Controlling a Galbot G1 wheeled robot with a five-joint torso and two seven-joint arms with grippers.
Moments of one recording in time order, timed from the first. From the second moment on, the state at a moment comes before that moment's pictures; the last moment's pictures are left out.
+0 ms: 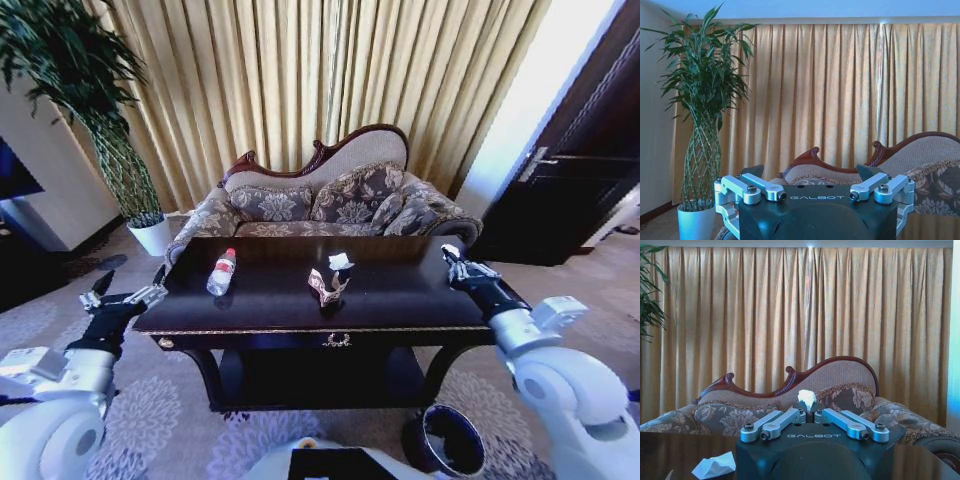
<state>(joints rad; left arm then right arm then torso) 1.71 -1.21 -1.09 -2.50 -0.66 0.30 -0.08 -1.55 1.00 0.97 2.40 0.73 -0.39 0.08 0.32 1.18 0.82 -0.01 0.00</state>
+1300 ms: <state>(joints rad) 1.71 -1.22 -1.08 -2.50 -0.66 0.29 -0.07 -1.53 1.02 0.93 2.35 0.72 -0.38 0.08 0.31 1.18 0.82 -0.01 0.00</state>
